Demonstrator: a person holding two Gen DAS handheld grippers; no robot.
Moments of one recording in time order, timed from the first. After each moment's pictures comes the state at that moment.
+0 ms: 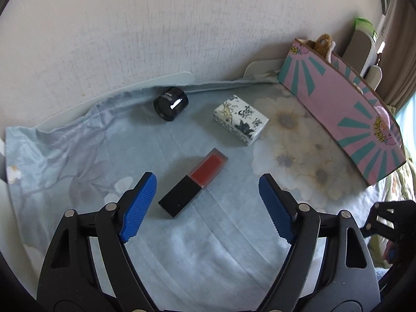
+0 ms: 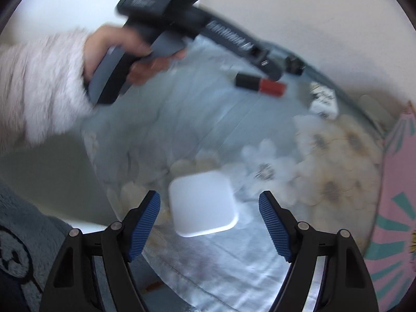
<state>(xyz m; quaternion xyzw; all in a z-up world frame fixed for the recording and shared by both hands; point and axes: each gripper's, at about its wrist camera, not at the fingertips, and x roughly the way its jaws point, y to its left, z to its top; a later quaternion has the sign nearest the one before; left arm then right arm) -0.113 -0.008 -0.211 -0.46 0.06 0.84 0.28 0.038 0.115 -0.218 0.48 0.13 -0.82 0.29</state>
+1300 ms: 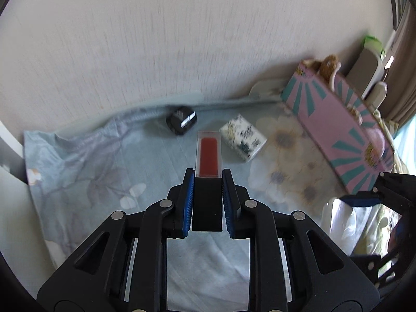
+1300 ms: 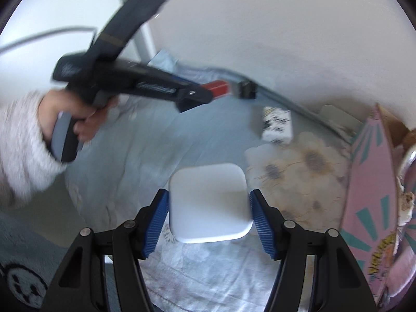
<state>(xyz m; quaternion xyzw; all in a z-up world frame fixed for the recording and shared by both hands) -0.121 -0.014 -0.162 -0.47 0.04 0.85 0.25 -0.013 0.154 -0.167 0.47 0.06 -0.86 0.21</state>
